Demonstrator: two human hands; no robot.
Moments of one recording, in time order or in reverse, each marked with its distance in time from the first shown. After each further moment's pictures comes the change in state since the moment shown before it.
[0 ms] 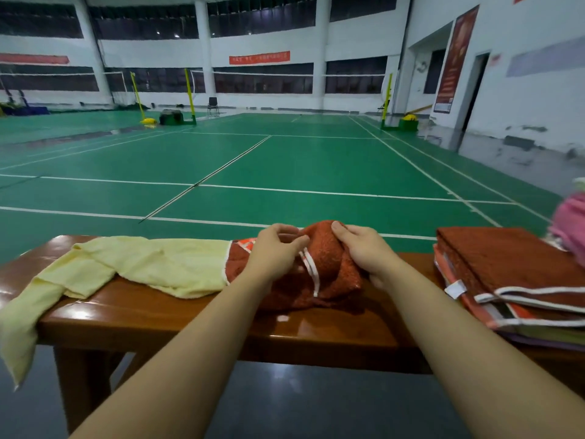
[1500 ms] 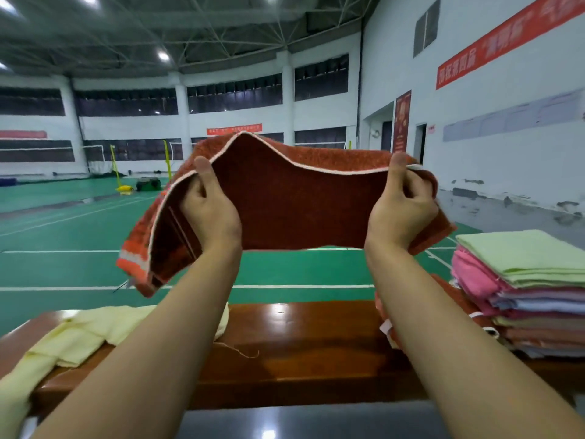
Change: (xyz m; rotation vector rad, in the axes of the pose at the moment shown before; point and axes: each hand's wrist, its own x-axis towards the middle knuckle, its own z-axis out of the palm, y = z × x) left_hand -0.073 0.205 -0.027 -0.610 0.563 0.518; right_hand -0.102 -0.188 -0.081 0.435 1.044 -0.755
